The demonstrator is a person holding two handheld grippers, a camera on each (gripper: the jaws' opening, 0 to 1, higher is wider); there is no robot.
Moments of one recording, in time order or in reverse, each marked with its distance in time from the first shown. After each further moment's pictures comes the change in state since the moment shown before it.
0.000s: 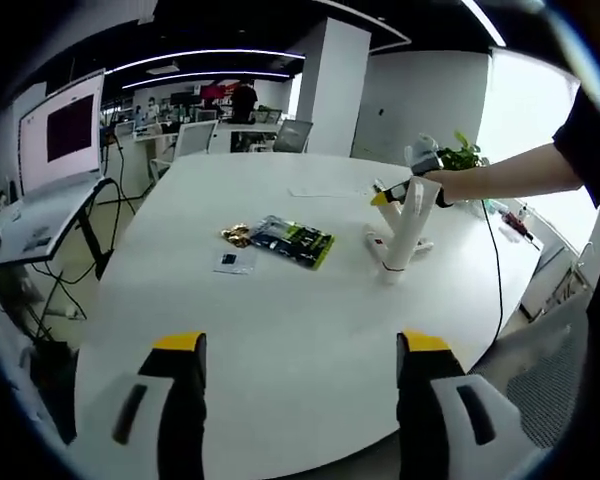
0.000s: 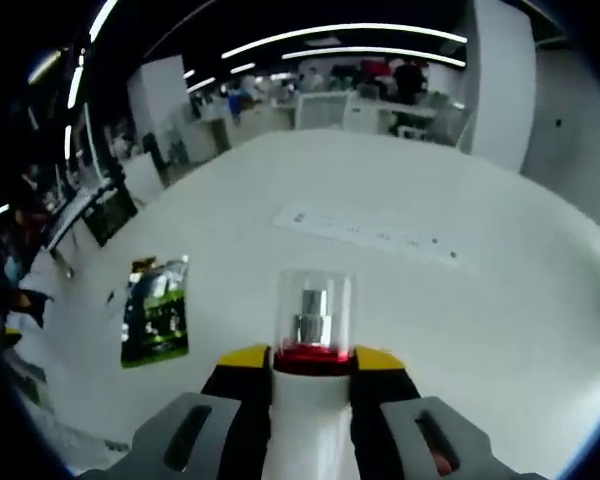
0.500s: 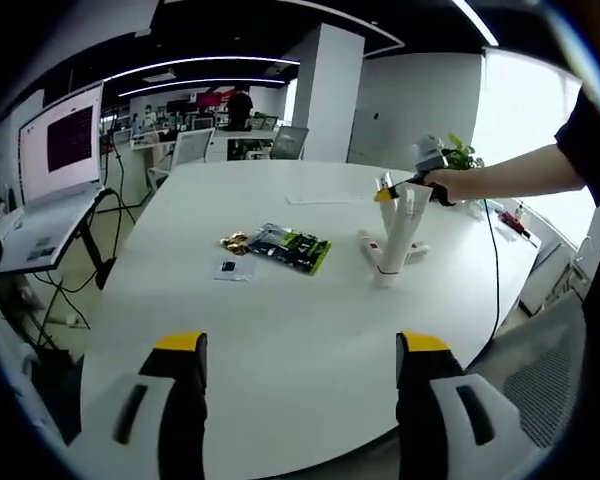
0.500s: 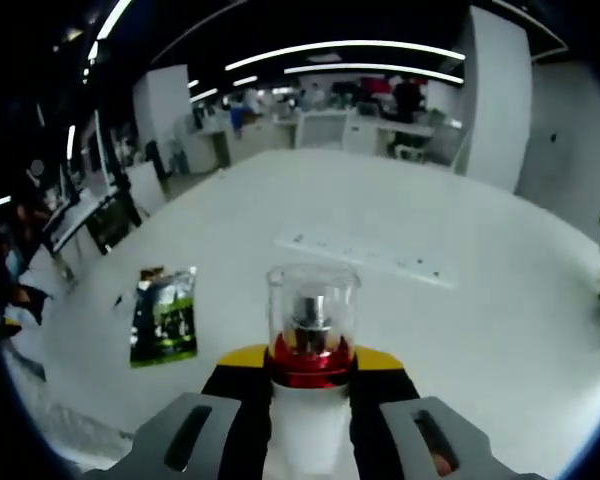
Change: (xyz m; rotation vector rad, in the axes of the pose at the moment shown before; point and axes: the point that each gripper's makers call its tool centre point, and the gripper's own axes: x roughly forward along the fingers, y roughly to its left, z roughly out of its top) left arm -0.010 -0.006 0.005 0.026 -0.023 -0.014; right arm -0.032 -0.001 0.011 -0.039 -0.069 -0.017
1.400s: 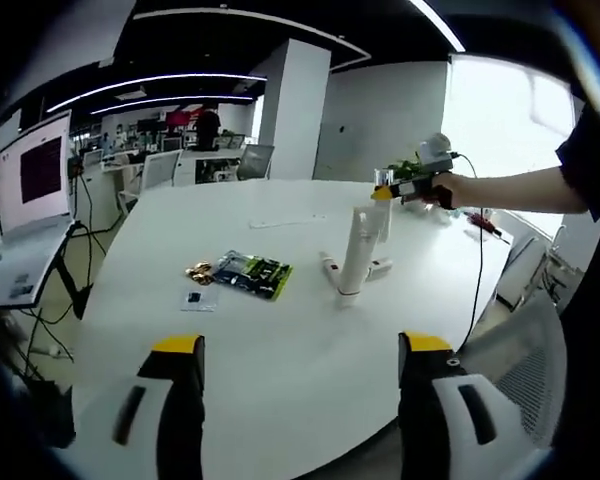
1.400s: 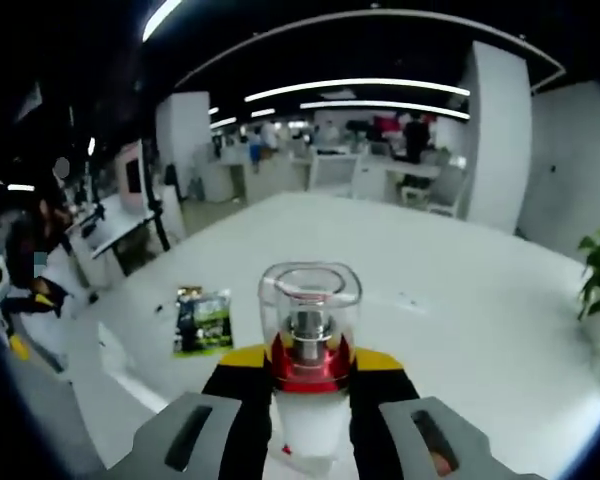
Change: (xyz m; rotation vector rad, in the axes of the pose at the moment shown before) left arm -0.008 -0.047 0.026 0.104 -0.043 -0.153; right arm -0.116 0.008 0.010 -0.050 -0.163 0.054
